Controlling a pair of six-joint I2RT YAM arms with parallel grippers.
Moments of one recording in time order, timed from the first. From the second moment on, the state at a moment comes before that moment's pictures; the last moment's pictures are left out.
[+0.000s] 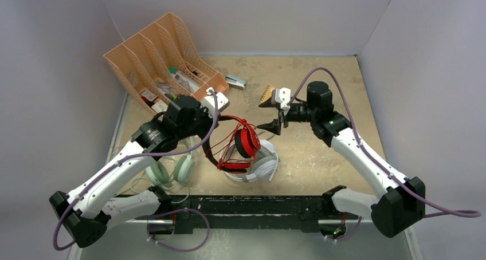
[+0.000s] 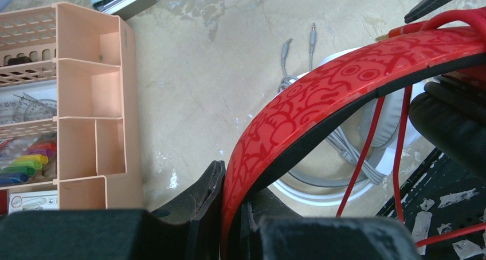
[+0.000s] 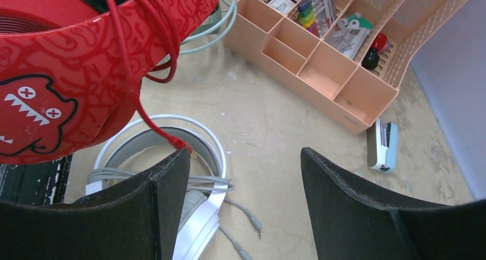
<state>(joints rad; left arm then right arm) -0.71 1.01 1.07 -0.62 0.03 0.12 0.44 1.16 0.94 -0.12 -0.91 -0.49</state>
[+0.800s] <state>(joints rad) -0.71 0.99 1.07 -0.62 0.03 0.12 0.52 1.12 0.81 0.08 -0.91 -0.36</state>
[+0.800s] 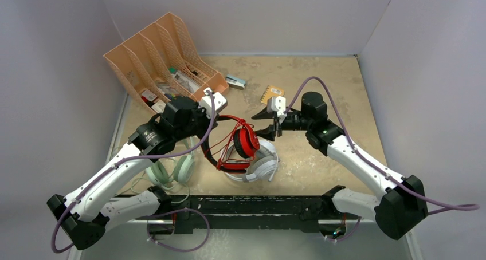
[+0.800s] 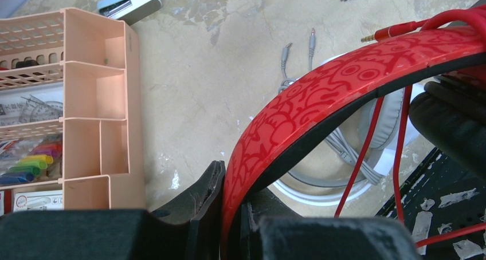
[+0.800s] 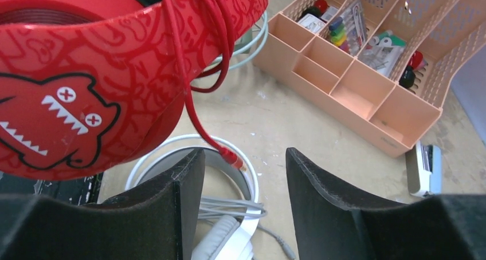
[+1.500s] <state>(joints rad) -0.71 0.97 1.06 -0.62 -0.01 0.12 0.50 1.03 0.81 0.06 -0.78 -0.19</state>
